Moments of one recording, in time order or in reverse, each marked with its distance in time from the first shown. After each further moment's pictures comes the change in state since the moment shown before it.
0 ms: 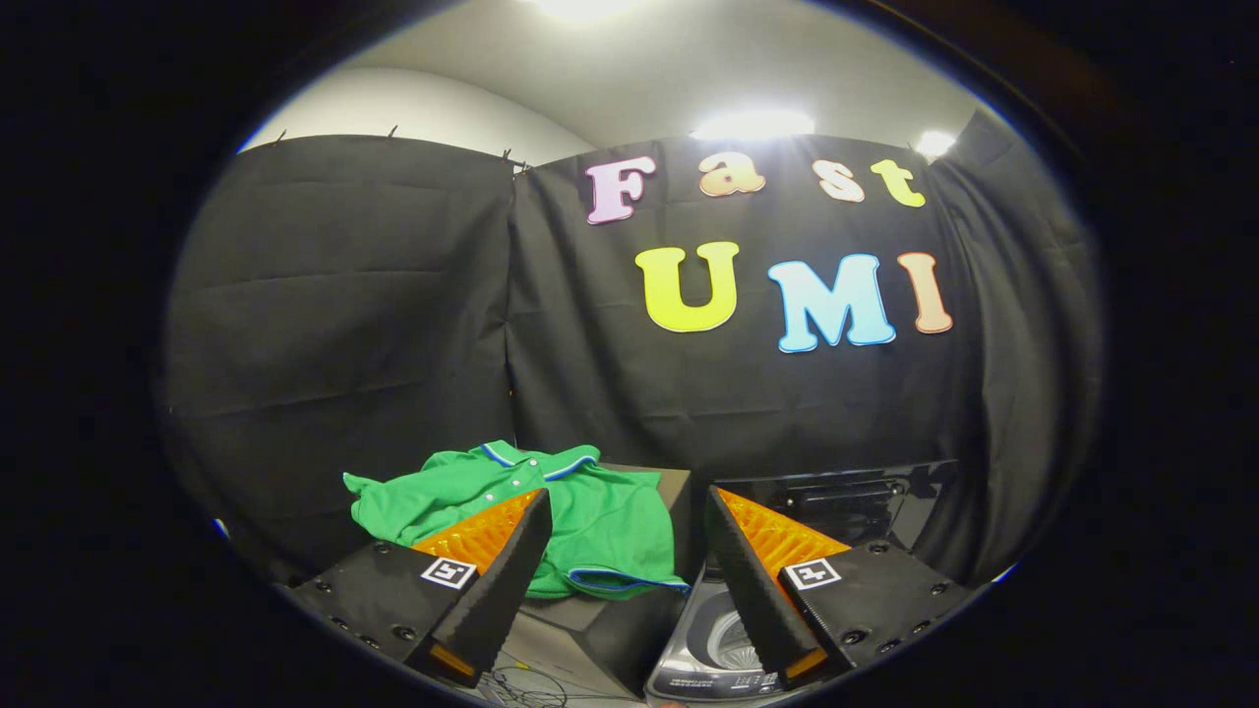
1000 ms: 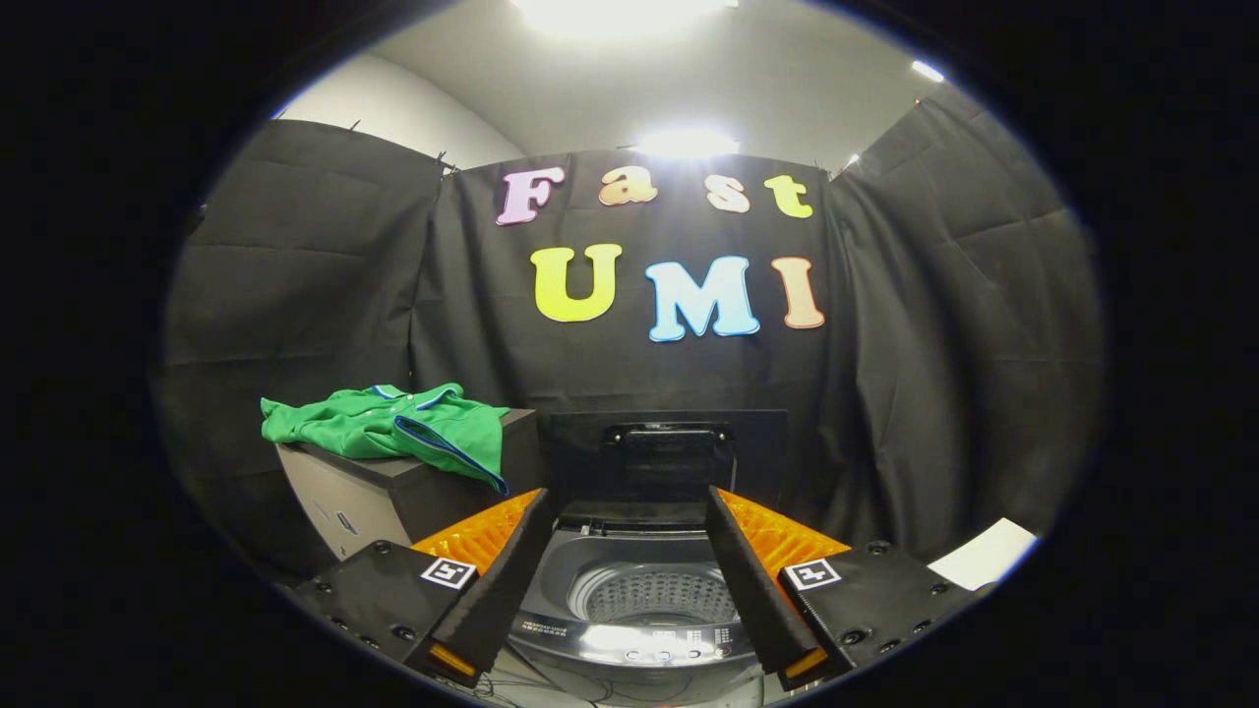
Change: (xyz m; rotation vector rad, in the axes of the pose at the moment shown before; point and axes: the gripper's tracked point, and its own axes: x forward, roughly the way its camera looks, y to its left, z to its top) arm -0.118 -0.147 -0.106 -0.023 -0.063 -0.268
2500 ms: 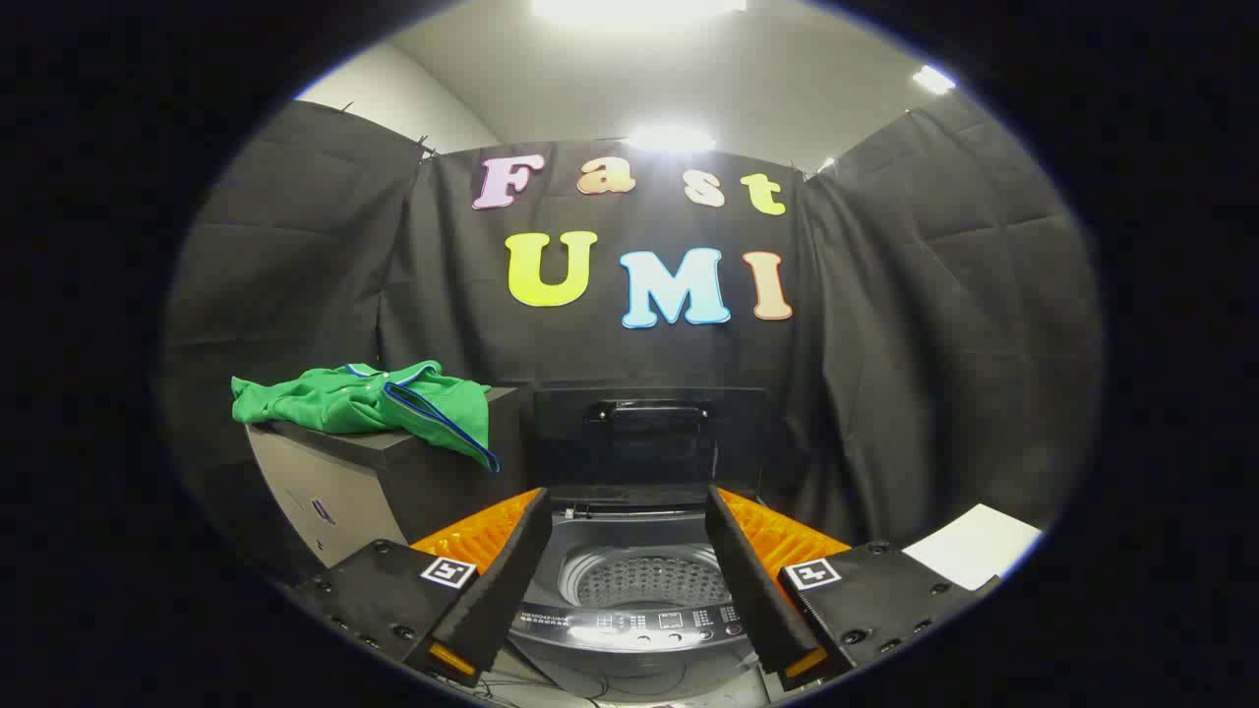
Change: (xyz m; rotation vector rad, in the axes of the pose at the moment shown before) arm -0.008 0.012 -0.027 -0.020 0.005 -0.153
